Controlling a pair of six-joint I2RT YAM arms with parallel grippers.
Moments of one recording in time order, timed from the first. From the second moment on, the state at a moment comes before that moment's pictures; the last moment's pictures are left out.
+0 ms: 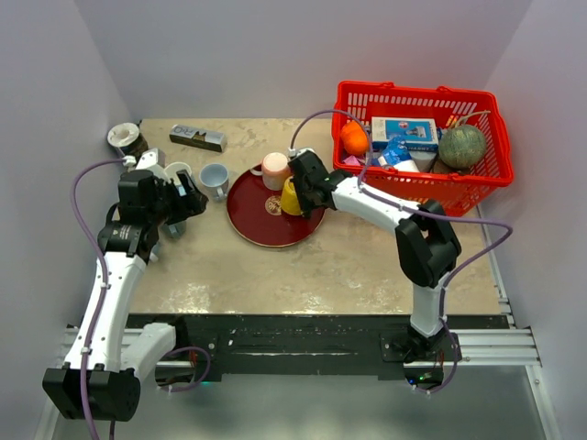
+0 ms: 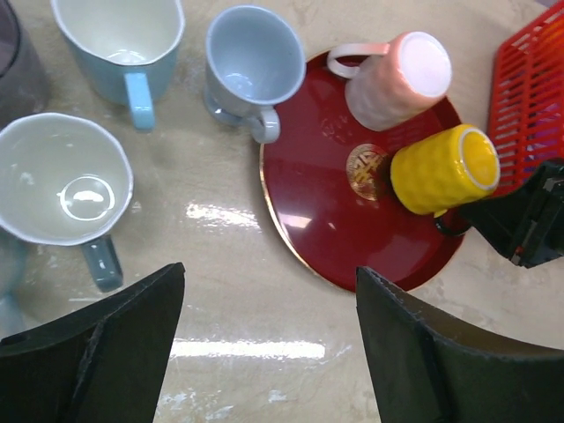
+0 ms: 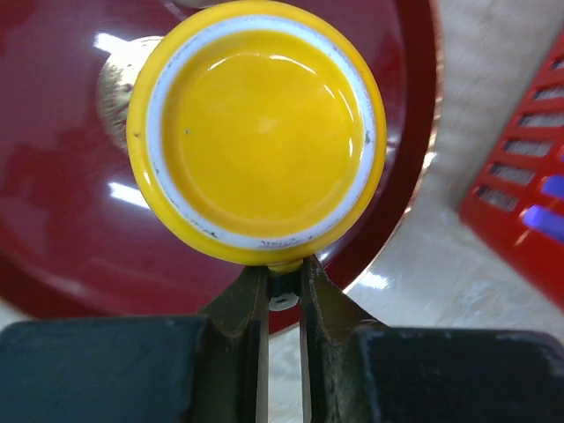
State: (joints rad) left arm -0.03 0.94 0.98 -0.61 0.08 -0.40; right arm 0.70 1.94 1.51 -0.50 0.28 0.28
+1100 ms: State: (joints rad) left arm -0.03 0.86 0.72 0.09 0.67 -0.90; right arm 0.70 1.68 1.45 0.06 -0.38 0.98
